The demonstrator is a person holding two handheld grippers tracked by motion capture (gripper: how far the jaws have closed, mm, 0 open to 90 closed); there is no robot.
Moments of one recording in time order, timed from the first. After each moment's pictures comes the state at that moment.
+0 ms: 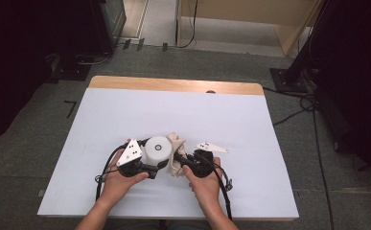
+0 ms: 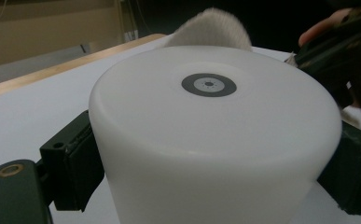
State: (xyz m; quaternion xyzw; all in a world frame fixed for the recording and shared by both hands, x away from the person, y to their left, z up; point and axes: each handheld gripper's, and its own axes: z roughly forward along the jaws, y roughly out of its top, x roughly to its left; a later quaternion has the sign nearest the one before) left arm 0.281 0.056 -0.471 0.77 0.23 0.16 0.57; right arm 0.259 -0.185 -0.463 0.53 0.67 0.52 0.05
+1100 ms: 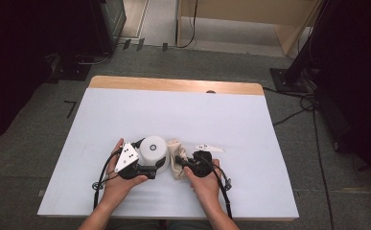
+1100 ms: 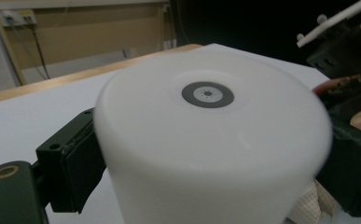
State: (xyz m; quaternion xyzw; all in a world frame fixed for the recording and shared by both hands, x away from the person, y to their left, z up) left arm 0.262 0.059 -0.468 0.73 0.30 0.22 0.57; right arm 0.272 -0.189 -0.498 0.55 0.69 0.47 0.02
